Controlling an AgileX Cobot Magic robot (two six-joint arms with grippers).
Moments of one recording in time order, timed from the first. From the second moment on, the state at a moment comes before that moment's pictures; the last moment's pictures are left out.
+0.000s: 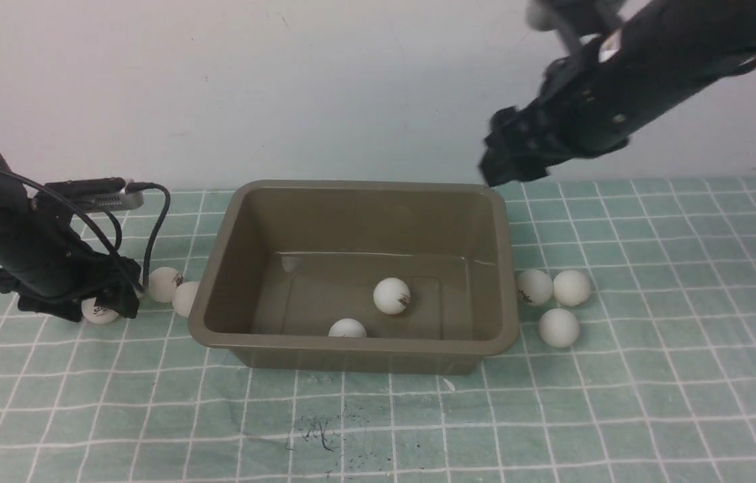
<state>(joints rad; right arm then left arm) 0.34 1.70 -1.60 0.15 1.02 -0.08 0.18 2.05 -1.36 -0.28 0.72 0.35</state>
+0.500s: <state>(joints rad) 0.25 1.83 -1.29 0.16 0.88 -0.03 0.06 1.74 -1.44 -0.44 0.89 0.44</state>
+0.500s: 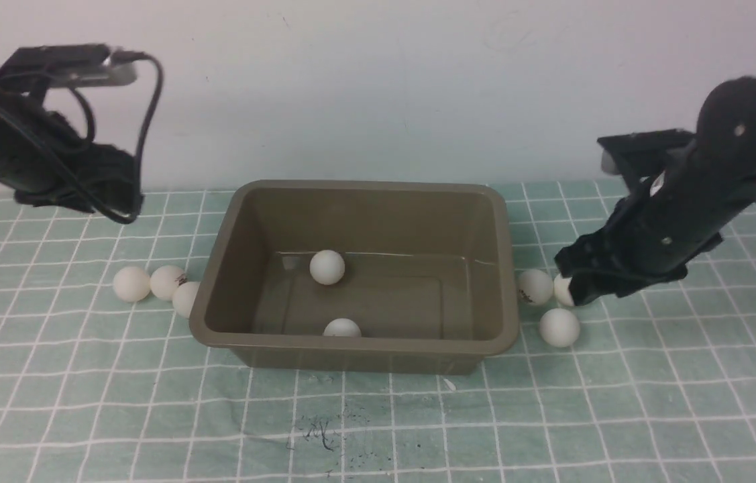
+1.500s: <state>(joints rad) 0.48 1.82 -1.55 0.34 0.84 -0.17 0.12 1.95 -1.52 -0.22 0.94 0.31</state>
